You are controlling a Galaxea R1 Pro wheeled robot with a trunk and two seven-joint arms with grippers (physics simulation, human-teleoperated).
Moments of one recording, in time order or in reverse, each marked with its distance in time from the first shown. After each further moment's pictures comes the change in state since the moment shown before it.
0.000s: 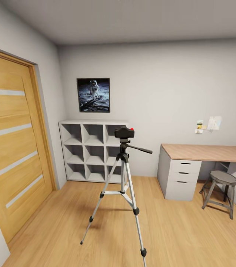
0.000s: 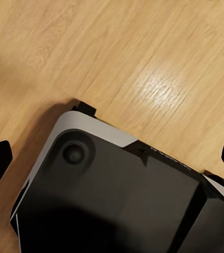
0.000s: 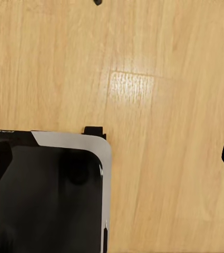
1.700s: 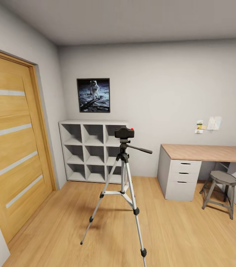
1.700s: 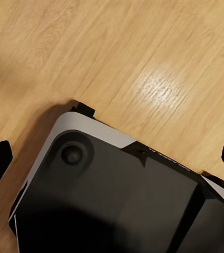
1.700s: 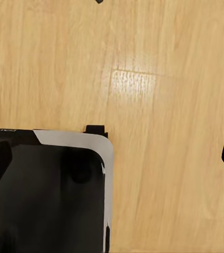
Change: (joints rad) left arm 0.000 0.000 0.002 -0.003 0.001 0.000 0.000; right arm 0.000 0.004 -0.001 0.000 -0.001 0.008 -0.001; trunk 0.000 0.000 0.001
